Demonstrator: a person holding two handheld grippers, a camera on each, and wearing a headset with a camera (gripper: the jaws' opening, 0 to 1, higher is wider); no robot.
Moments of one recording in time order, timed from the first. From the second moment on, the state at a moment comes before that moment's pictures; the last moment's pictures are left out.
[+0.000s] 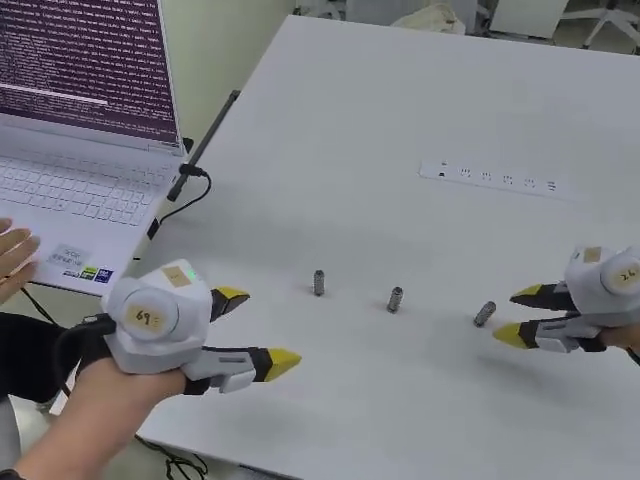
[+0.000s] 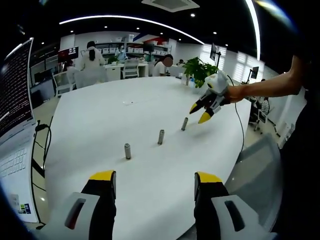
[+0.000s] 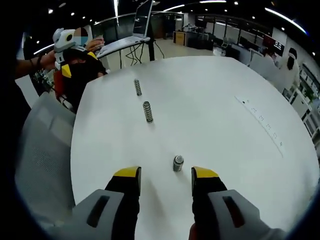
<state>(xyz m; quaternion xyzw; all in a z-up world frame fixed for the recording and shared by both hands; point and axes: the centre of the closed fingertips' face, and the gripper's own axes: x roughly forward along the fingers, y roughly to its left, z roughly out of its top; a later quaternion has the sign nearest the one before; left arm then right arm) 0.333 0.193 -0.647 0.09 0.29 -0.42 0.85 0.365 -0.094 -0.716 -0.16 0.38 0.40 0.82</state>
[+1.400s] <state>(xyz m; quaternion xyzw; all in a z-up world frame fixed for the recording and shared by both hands) 0.334 0.191 -0.624 0.08 0.26 -0.41 0.87 0.267 -0.111 -0.666 -0.05 0.32 0.30 0.90</state>
